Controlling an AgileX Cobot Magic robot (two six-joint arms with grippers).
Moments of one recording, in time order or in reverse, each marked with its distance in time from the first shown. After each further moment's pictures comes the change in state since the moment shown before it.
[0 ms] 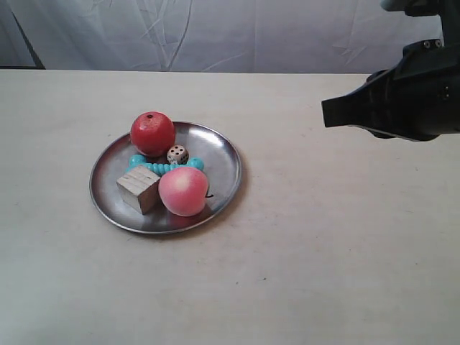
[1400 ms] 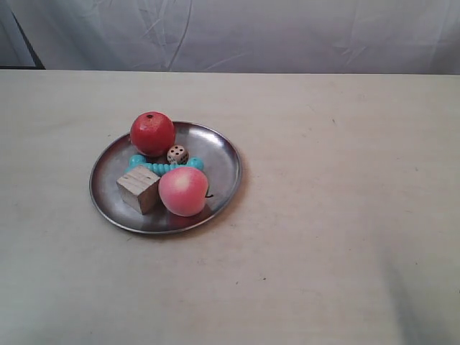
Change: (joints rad) left arm 0.000 -0.002 0.000 0.018 -0.005 0.000; right arm -0.389 -0.952 0.847 -0.053 -0.282 0.000
